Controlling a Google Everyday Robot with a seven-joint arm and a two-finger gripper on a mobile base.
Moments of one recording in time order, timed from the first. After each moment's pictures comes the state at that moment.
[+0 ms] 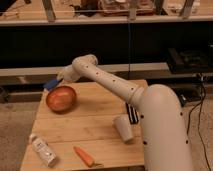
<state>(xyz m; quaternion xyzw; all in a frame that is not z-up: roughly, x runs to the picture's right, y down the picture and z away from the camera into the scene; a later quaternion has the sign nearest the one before) -0.261 -0.067 0.847 -0.04 -0.39 -0.20 0.90</state>
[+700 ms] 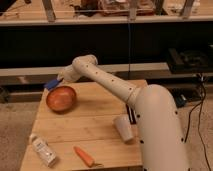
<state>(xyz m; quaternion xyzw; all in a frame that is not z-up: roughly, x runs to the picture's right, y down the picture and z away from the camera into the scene) -0.263 -0.068 0.857 -0.04 -0.39 -0.20 0.90</state>
